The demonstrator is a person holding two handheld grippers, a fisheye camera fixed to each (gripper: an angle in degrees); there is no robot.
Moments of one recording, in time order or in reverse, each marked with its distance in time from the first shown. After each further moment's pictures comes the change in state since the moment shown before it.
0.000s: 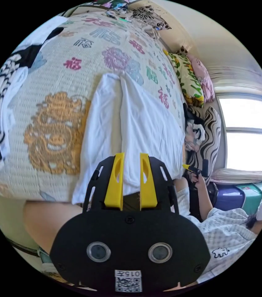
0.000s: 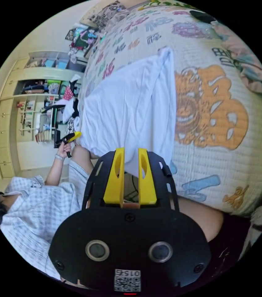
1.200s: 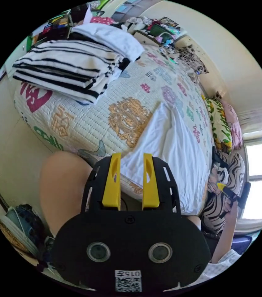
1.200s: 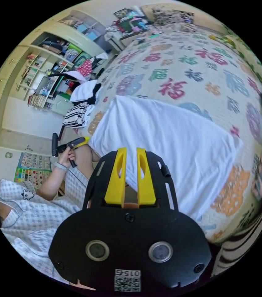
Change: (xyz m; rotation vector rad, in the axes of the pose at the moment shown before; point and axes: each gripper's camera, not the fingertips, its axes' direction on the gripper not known) left arm -0.052 0.163 -0.038 0.363 -0.263 -0.349; right arm -0.189 -0.109 0.309 -0.029 0.253 -0.335
